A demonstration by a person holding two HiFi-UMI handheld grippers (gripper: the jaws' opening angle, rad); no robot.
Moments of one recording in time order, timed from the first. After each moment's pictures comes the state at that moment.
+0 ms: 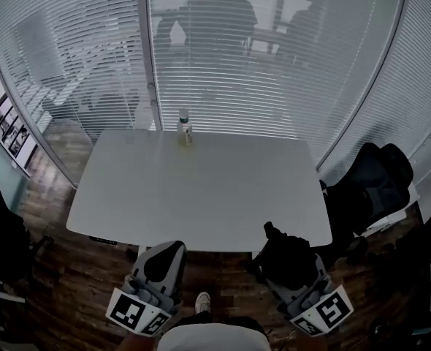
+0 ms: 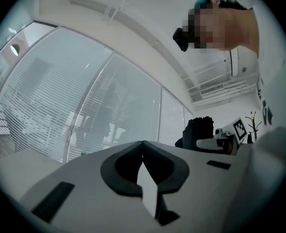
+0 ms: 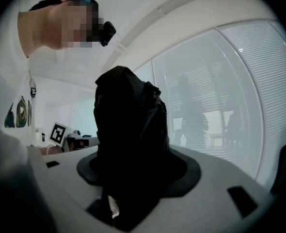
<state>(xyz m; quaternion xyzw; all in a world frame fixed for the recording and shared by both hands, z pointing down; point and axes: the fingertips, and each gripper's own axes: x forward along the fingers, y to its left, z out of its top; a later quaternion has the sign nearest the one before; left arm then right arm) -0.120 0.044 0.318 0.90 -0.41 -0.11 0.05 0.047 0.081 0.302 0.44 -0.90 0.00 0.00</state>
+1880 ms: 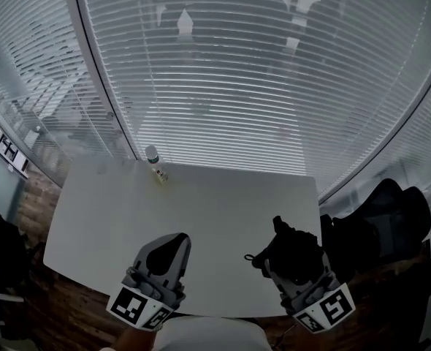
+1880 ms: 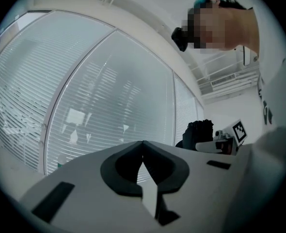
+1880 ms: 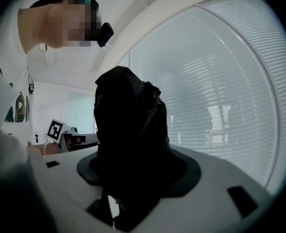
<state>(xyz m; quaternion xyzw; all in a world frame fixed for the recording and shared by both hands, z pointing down) 0.032 -0.258 0.344 0.90 -0.43 -0.09 0.04 0.208 -0.230 0.342 0.44 -0.90 0.02 0.00</state>
